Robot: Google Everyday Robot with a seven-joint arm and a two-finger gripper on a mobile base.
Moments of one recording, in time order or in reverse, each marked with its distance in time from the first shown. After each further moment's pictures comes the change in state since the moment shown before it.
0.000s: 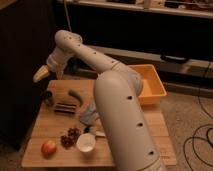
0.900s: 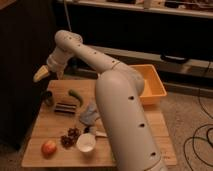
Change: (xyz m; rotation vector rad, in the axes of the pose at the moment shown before) arm 0.005 -0.002 -0.007 0.034 -0.027 0.039
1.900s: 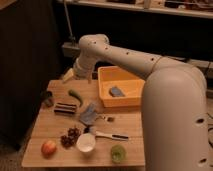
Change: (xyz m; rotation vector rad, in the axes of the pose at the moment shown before) arm 0.112 -0.083 -0.096 0.292 -0.052 0.339
